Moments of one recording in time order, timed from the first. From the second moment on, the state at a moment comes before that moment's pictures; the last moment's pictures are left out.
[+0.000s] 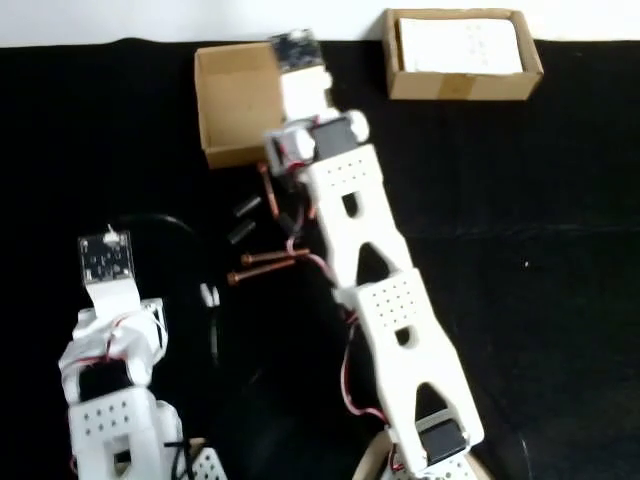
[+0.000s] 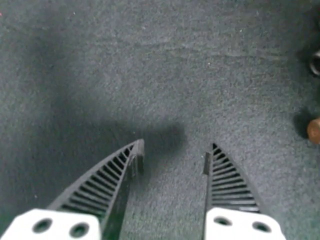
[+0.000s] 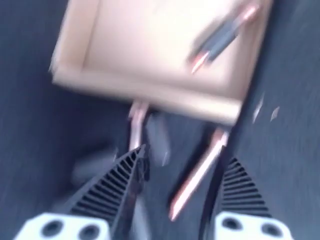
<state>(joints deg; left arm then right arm) -25.7 -72.0 88.5 43.7 -7.5 -31.0 64.3 -94.4 96.0 -1.5</state>
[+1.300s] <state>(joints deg) -25.6 0.7 38.4 60.8 -8.4 -36.0 61.0 -58.3 87.7 10.8</state>
